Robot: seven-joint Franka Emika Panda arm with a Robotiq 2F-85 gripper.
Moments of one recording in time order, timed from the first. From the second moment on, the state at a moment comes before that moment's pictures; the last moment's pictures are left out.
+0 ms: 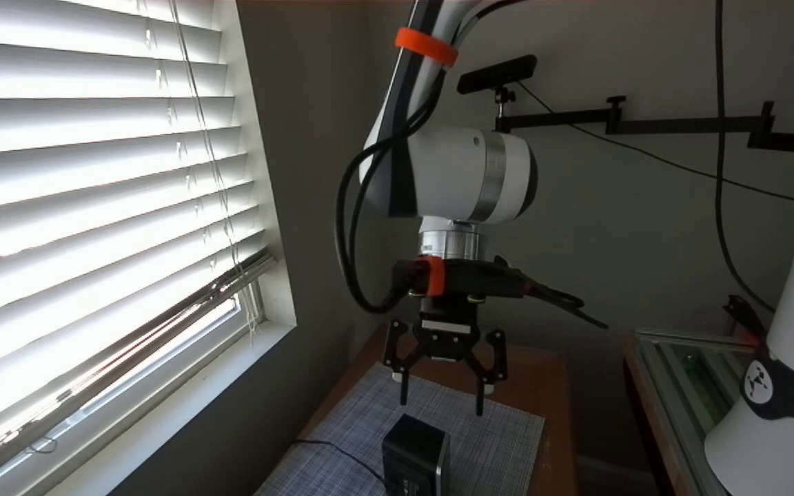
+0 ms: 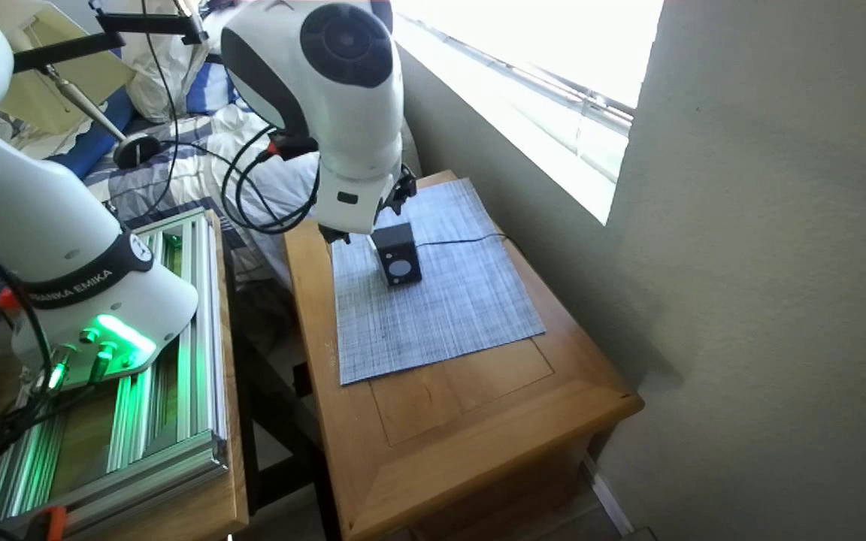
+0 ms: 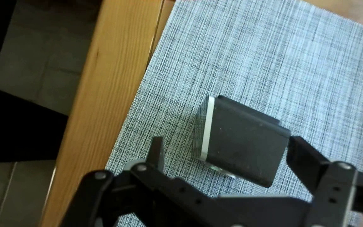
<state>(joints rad) -0.10 0.16 -0.08 -2.71 0.97 2.53 0.32</state>
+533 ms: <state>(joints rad) -0.11 0.24 -0.09 -2.71 1.26 2.54 0.17</state>
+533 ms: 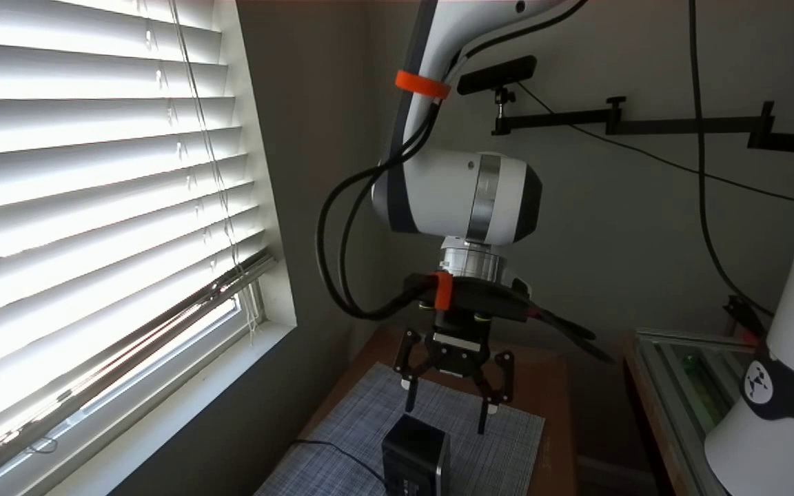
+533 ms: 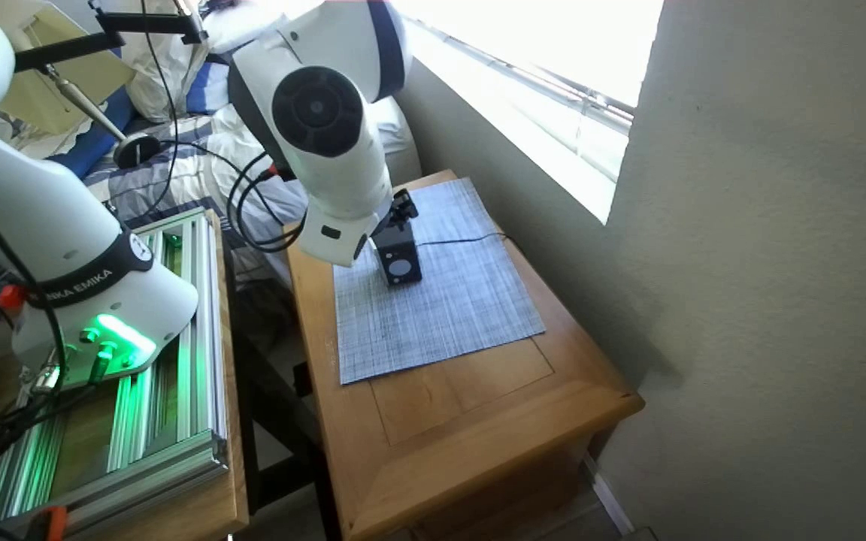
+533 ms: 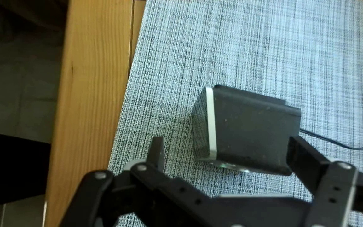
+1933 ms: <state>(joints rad) -0.12 0.40 -0.13 -2.60 1.42 2.45 0.07</state>
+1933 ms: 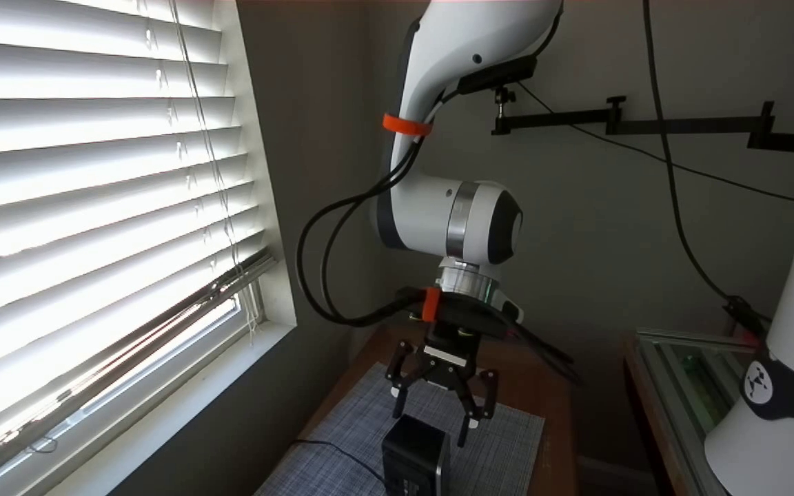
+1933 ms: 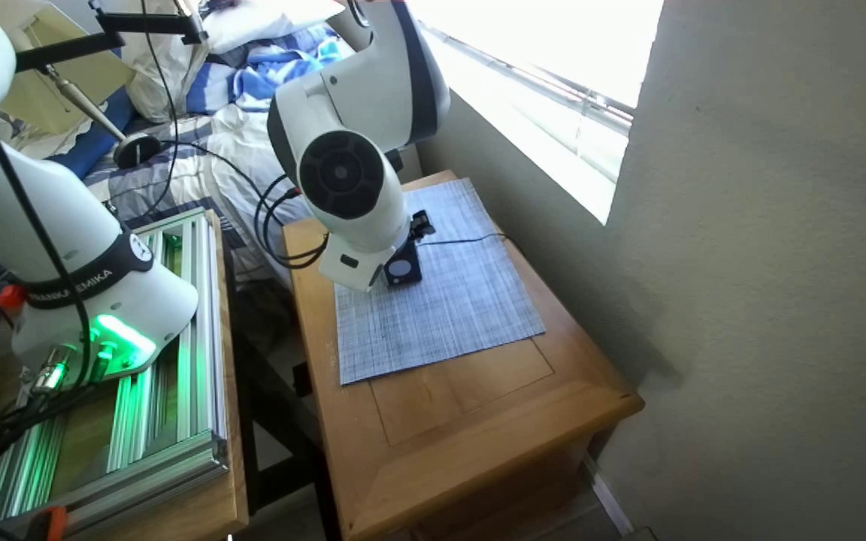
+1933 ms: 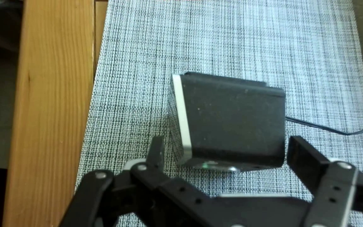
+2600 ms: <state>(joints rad) -0.16 0.47 -0.16 -2.56 1.43 2.33 0.03</state>
